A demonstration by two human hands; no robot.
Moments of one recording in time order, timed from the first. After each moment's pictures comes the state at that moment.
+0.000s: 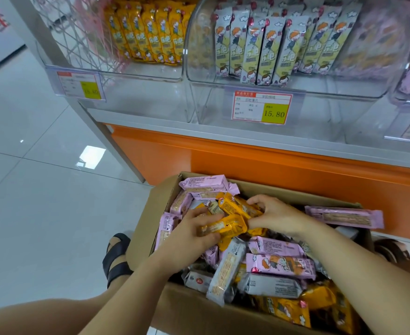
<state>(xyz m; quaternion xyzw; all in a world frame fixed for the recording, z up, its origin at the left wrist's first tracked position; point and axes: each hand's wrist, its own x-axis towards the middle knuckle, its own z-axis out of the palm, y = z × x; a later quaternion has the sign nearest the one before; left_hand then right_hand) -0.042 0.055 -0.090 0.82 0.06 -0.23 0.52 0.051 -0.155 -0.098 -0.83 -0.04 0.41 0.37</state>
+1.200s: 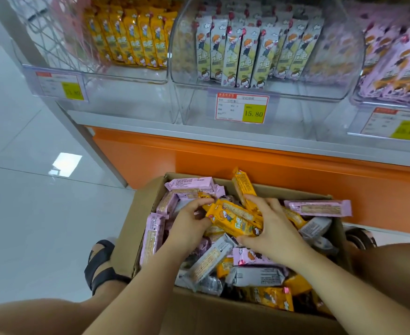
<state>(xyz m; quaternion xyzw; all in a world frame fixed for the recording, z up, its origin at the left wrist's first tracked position) -0.022 0.026 -0.104 0.73 0.13 -0.17 0.65 -0.015 -0.168 -0.069 -0.92 -0.07 0.19 0.34</state>
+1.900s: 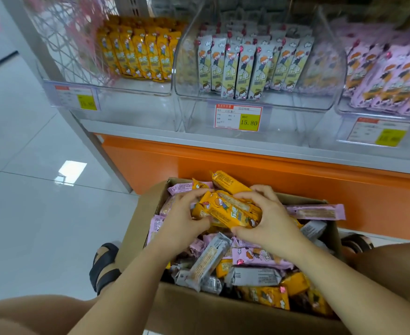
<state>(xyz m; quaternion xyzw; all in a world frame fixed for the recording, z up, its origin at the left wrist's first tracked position) -0.030 0.042 -0.065 0.81 0.01 -0.08 0.58 -0.012 -0.162 -0.039 -0.89 -0.13 0.13 0.43</state>
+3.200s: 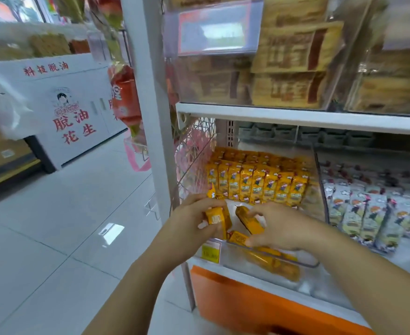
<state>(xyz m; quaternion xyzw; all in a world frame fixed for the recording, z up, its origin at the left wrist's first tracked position) 0.123 0.264 0.100 0.92 -0.04 0.09 0.37 0.191 0.074 0.128 -0.94 -0.26 0.20 0.13</state>
